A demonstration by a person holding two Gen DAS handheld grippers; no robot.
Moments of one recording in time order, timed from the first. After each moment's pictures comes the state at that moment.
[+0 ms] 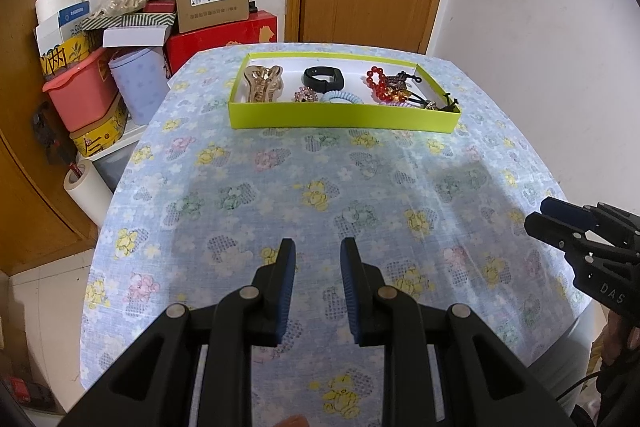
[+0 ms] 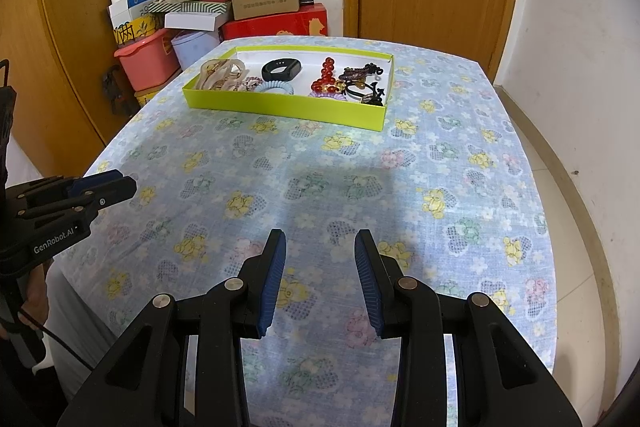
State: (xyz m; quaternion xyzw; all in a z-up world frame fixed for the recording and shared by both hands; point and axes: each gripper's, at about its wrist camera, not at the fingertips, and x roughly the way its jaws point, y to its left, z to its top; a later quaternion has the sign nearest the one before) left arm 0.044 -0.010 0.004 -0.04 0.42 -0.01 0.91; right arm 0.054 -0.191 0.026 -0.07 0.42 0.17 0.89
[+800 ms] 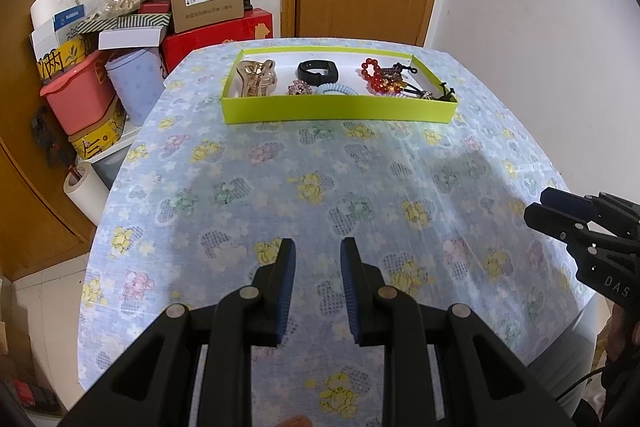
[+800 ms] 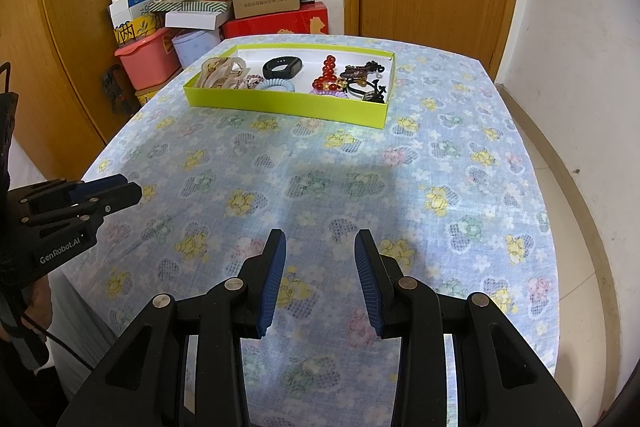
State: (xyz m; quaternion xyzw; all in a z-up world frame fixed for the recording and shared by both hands) left arm 0.045 -0.018 0.001 -0.03 0.42 -0.01 0.90; right arm 0.054 -0.191 0.024 -0.07 0.42 0.17 0.89
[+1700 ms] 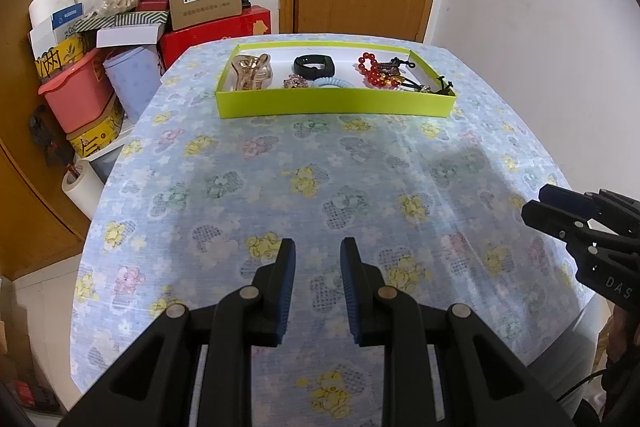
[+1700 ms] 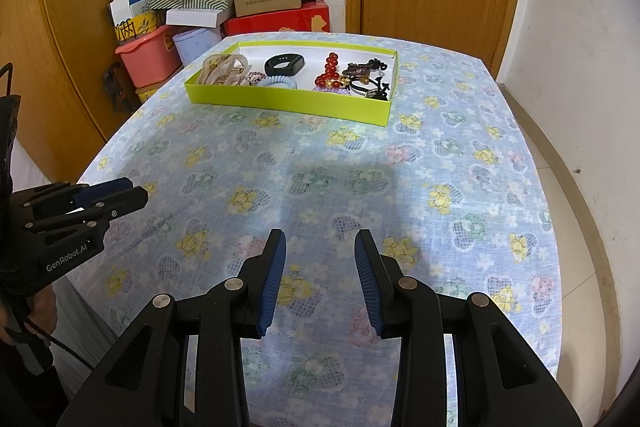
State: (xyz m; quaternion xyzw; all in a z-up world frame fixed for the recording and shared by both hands) left arm 0.045 -0.022 -0.005 -0.03 0.43 -0.01 0.90; right arm 0.053 -0.189 0.023 -0.07 0.43 0.17 0.89
